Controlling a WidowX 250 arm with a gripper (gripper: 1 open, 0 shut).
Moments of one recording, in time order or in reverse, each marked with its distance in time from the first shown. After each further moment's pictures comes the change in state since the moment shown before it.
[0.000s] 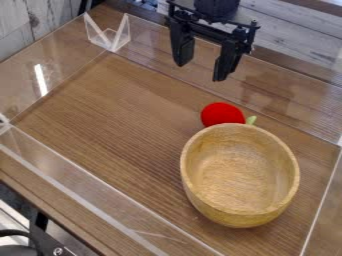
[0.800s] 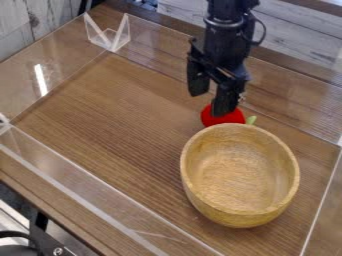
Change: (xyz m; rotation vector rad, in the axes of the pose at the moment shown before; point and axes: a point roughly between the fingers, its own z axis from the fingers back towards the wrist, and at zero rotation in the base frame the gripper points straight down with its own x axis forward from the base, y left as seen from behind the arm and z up) arm 0.020 -0.018 -0.062 0.008 -0.008 -0.491
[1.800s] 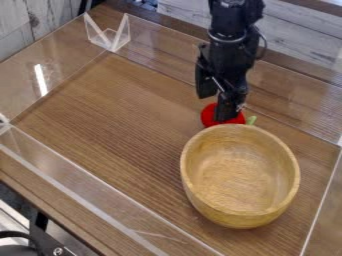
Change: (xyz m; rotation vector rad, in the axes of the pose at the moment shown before) arm 0.012 0.006 -0.003 0.085 -0.110 -0.106
